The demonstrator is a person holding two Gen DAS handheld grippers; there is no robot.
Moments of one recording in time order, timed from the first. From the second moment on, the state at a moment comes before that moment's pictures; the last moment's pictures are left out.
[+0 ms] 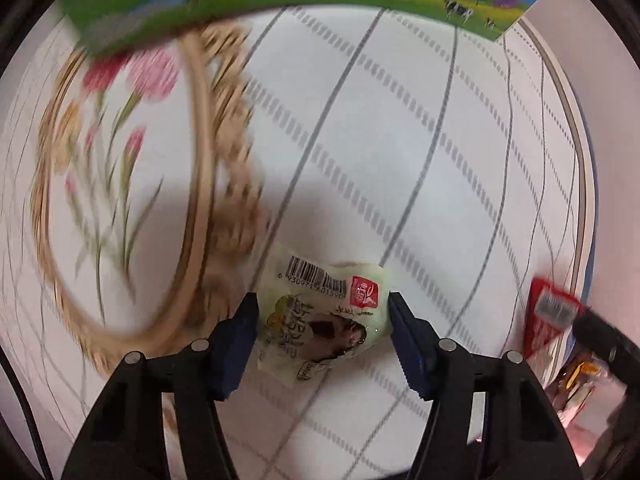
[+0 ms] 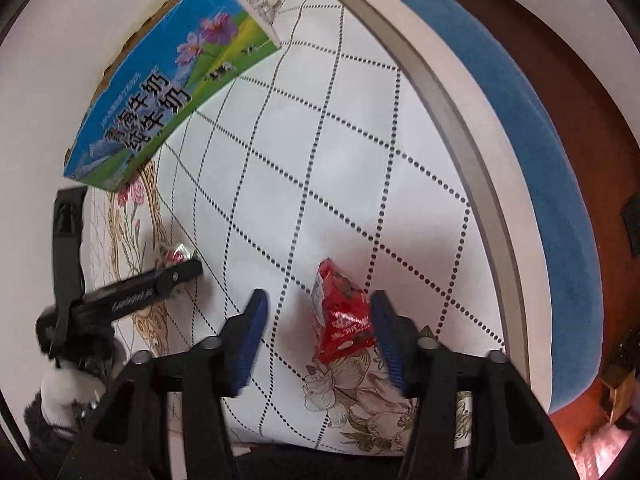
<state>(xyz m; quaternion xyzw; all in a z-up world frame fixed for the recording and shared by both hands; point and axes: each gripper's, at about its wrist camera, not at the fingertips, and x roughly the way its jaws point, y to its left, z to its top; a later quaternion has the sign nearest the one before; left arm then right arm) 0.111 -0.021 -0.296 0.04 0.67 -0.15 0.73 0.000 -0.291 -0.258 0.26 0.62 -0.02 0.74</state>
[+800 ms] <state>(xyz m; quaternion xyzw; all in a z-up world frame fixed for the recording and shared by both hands) 0.109 0.005 -0.201 -0.07 0.61 -0.16 0.78 0.071 -0.223 -0.213 0.20 0.59 0.09 0.77</state>
